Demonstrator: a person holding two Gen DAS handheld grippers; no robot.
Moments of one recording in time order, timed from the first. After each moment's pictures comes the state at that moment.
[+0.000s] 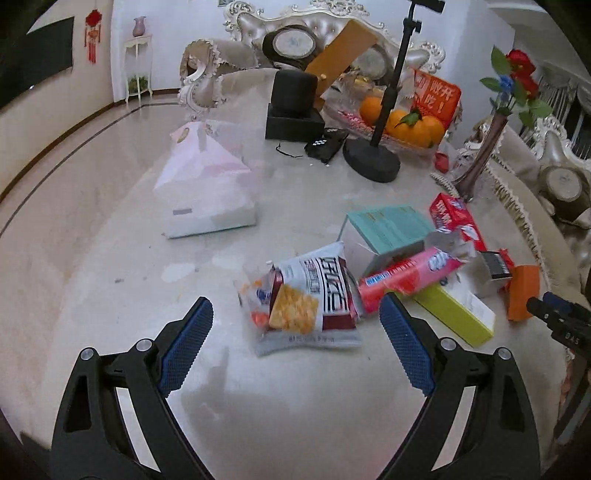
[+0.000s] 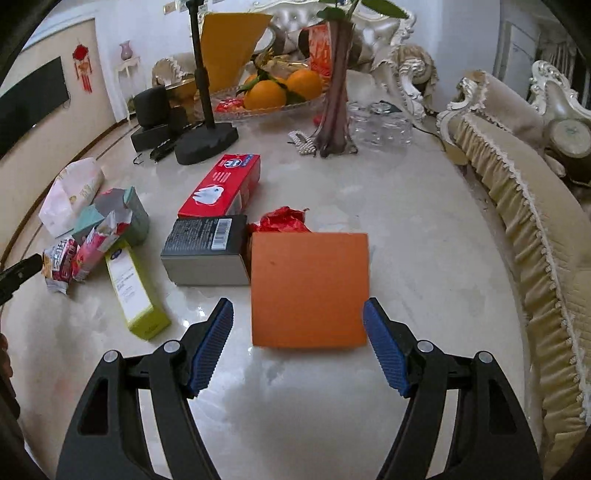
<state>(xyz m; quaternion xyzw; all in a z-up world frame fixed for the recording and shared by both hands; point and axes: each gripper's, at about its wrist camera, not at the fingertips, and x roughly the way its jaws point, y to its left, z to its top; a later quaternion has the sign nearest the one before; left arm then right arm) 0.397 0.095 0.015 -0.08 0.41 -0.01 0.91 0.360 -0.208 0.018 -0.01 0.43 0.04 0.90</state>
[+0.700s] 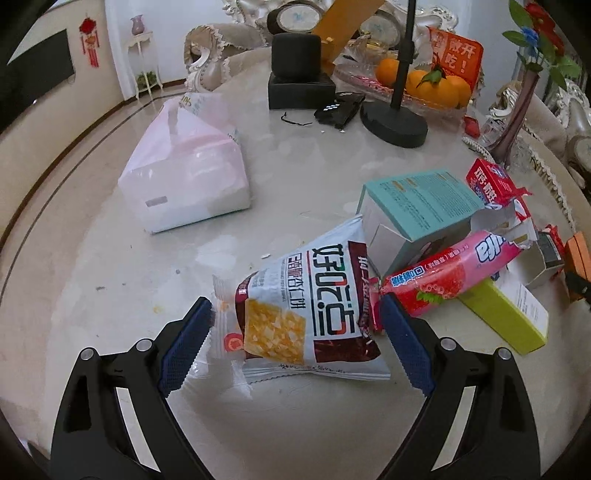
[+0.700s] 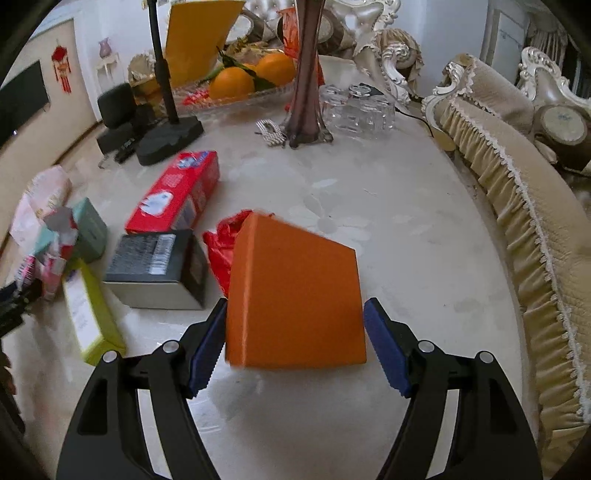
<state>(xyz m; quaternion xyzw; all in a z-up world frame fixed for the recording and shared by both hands) 0.429 0.077 -0.015 -0.03 0.46 0.03 0.89 0.392 -0.228 0.006 -0.01 0.45 0.00 0.89</state>
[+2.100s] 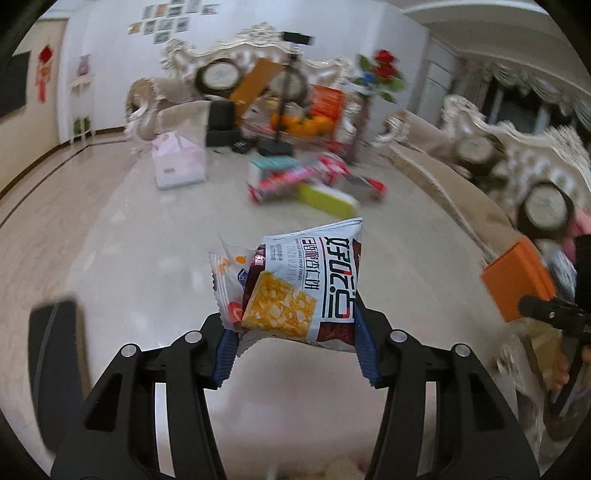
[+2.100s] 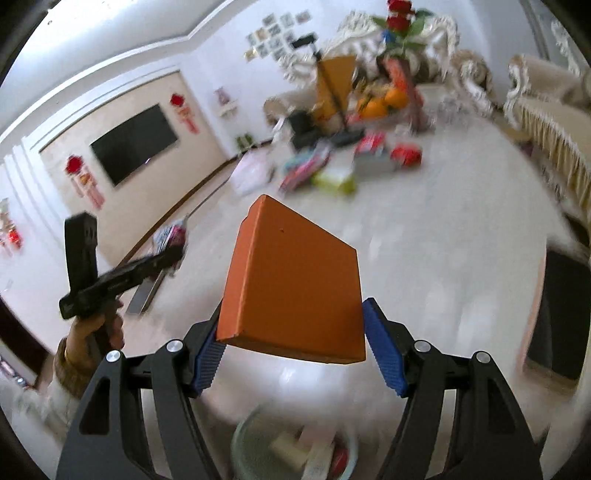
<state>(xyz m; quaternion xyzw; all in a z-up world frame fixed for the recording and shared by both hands) 0.128 0.083 0.038 -0.04 0.34 -0.16 0.92 0.067 -0.211 0.032 0.12 0.36 0.26 0.89</state>
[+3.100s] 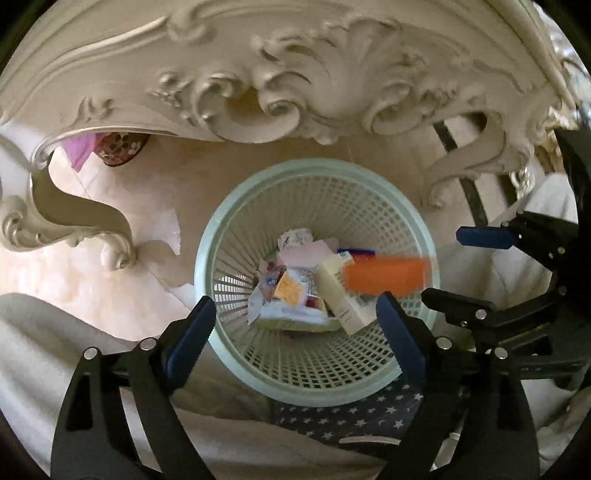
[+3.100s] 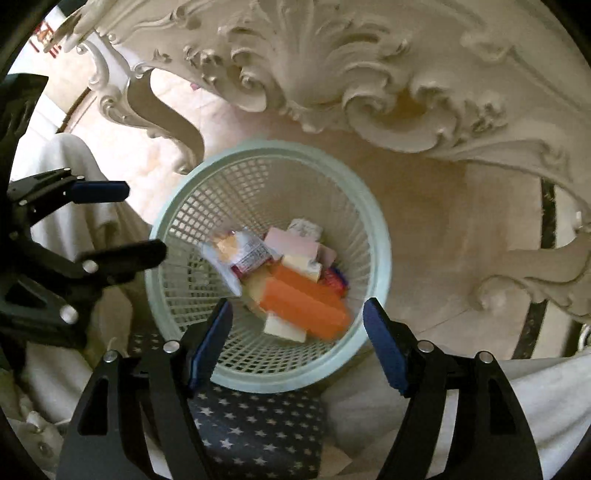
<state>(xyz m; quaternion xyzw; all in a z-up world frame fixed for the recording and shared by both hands) 0.018 0.020 -0.188 0.02 0.61 -0.15 0.78 0.008 -0.109 -0.187 -0.09 0.60 0.21 0.77</state>
